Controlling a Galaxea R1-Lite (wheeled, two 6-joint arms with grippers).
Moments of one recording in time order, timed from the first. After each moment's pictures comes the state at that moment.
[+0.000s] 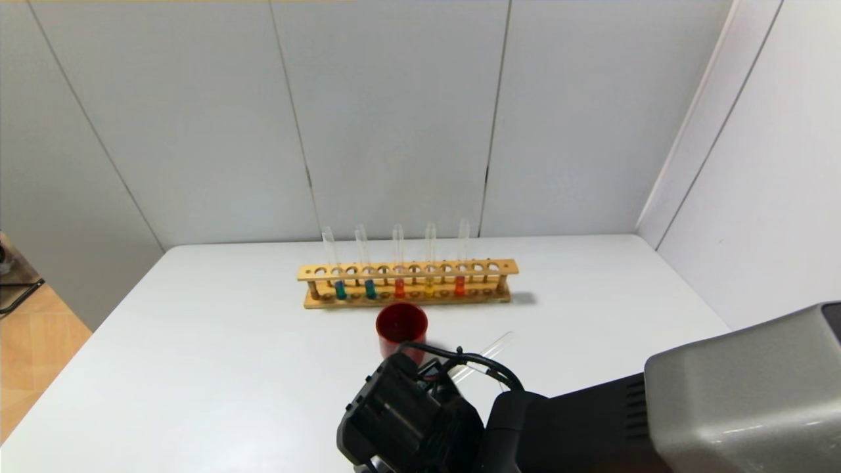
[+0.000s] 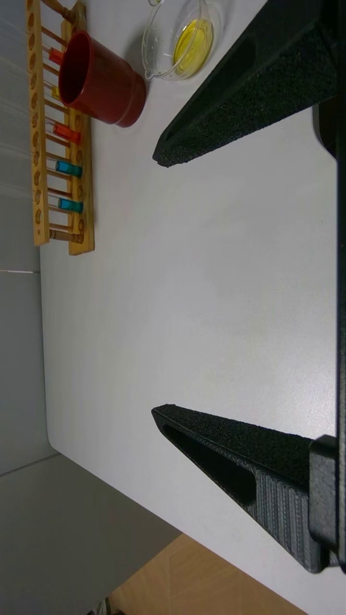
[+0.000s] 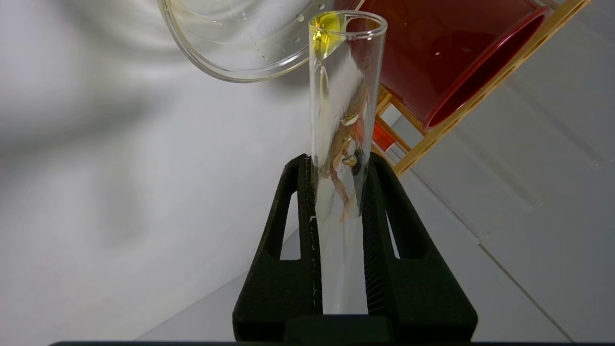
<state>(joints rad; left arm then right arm) 0.00 0.00 0.00 -0.01 0.00 0.00 1.10 2.16 -1.19 0.04 -0.74 -1.27</state>
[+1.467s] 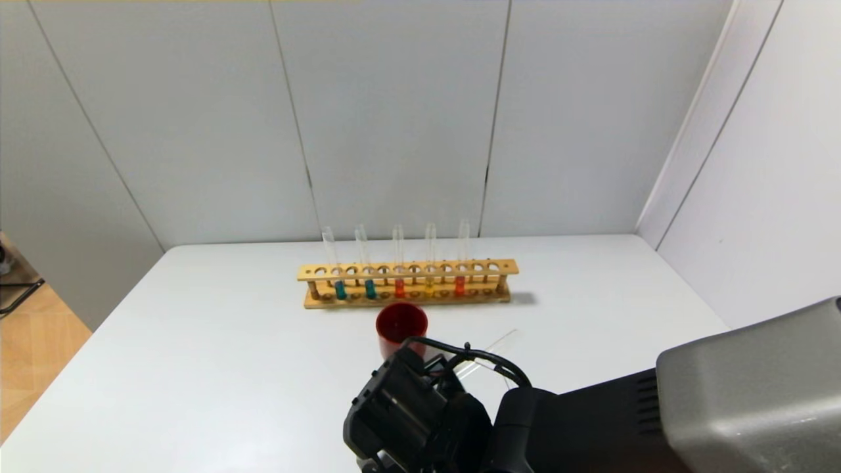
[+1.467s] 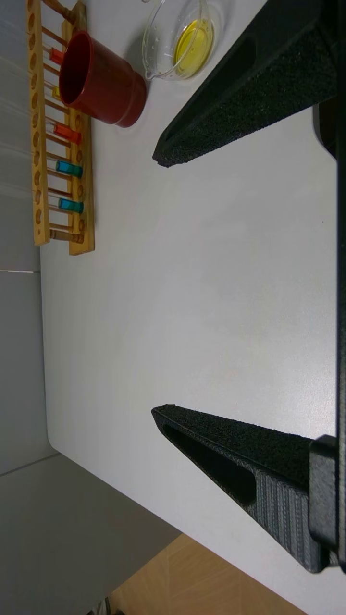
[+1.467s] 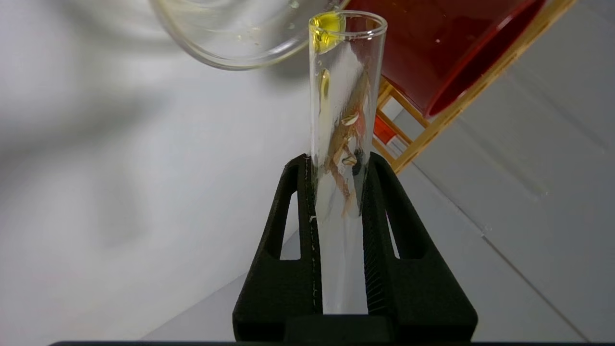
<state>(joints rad) 0.00 0.00 0.00 -0.01 0.00 -0.01 1.09 2.14 -1.17 0.00 -0.74 -1.25</state>
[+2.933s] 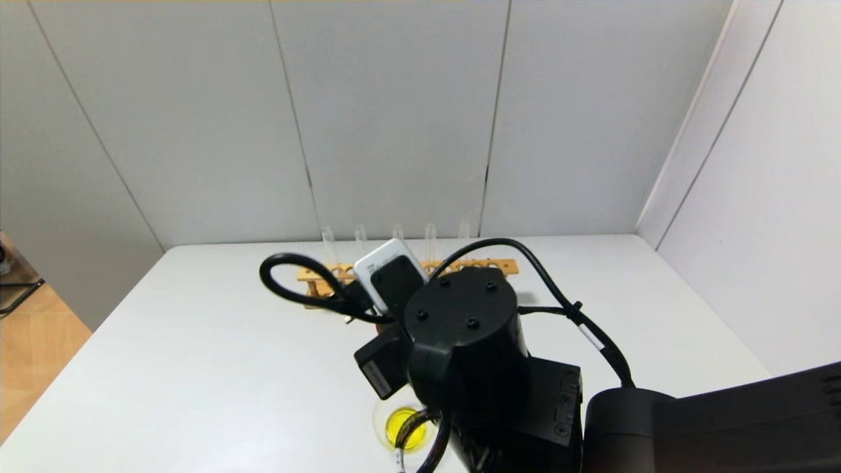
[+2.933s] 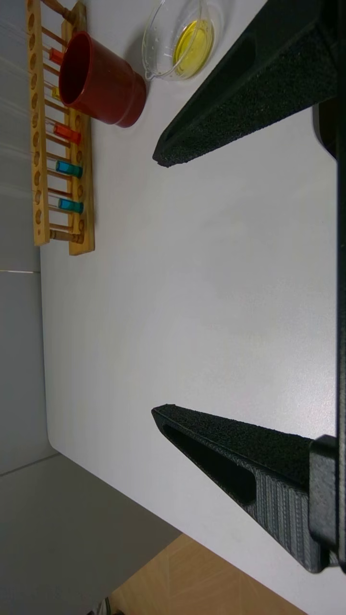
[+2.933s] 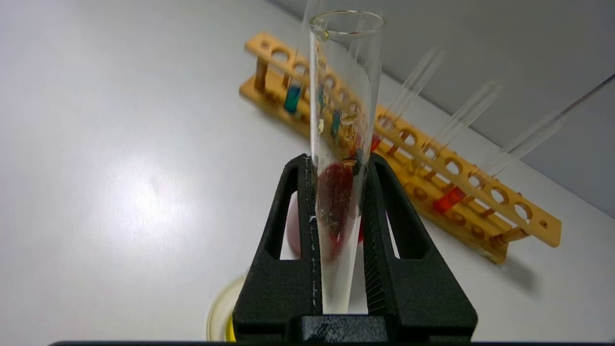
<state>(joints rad) 0.00 0.00 0.00 -0.01 0.00 -0.01 1.08 1.95 -1.03 -0.66 -0.56 -0.09</state>
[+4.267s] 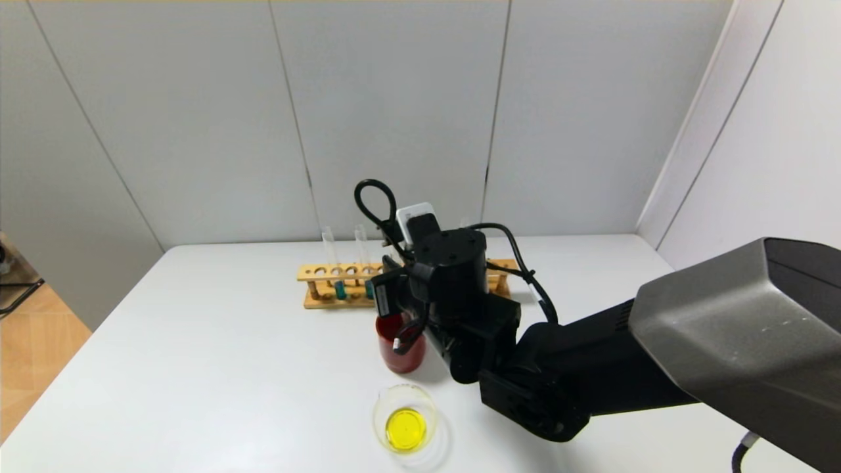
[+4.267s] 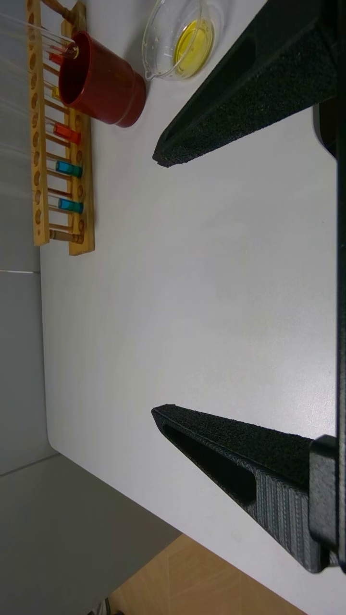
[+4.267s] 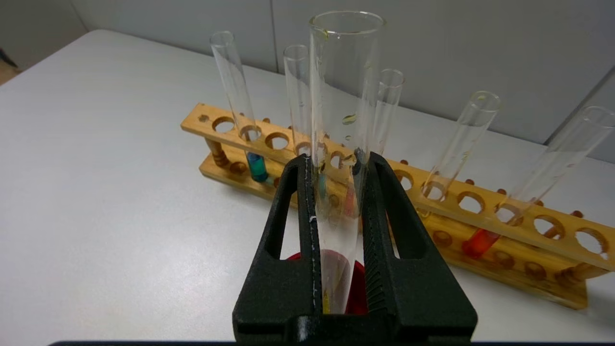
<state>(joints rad) 0.00 0.00 0.00 -0.01 0.00 -0.01 0.89 2.19 -1.21 -0.81 -0.44 0.07</state>
